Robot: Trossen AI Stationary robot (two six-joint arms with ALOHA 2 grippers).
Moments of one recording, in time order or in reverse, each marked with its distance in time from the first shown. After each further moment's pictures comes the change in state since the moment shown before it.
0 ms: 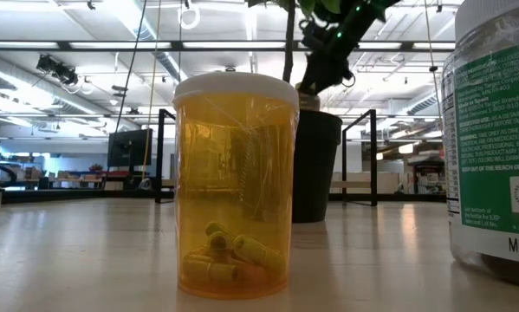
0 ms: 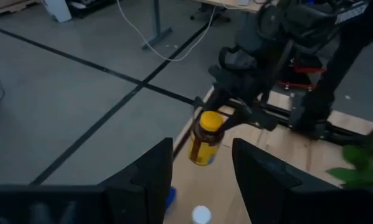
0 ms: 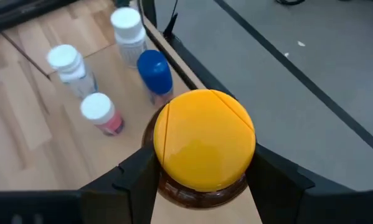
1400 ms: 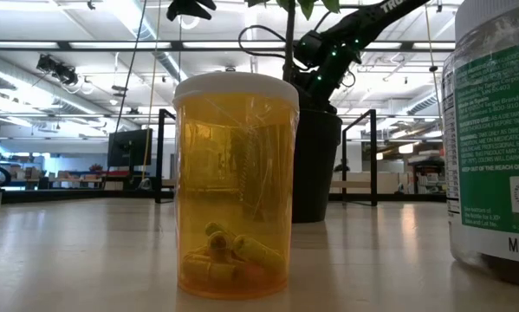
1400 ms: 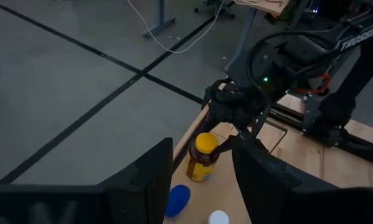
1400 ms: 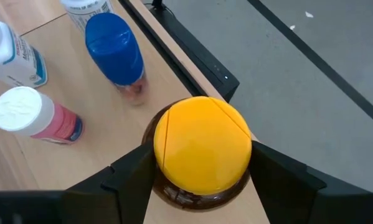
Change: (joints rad) left arm 0.182 0.024 -0.193 0.165 0.162 -0.005; right arm -0.059 0.222 0.001 0.129 -0.021 -0.011
